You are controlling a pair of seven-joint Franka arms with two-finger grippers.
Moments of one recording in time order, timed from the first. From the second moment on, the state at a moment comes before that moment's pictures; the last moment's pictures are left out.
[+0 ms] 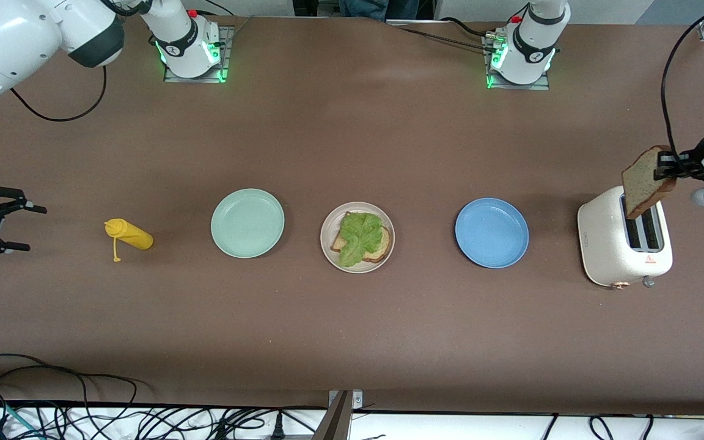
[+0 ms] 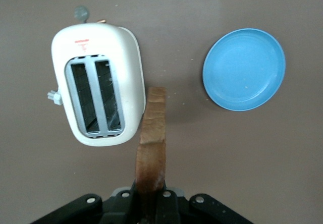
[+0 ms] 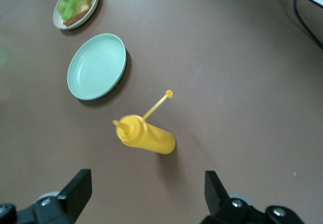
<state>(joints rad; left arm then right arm) 0.42 0.15 -0.37 -1.58 0.08 1.53 0.17 0.34 0.99 -1.35 -1.26 1.31 1.14 -1.62</state>
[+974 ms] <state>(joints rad) 0.31 0.30 -0.53 -1.54 -0.23 1.59 -0.12 0.86 0.98 -1.76 -1.25 1.08 1.13 -0.78</state>
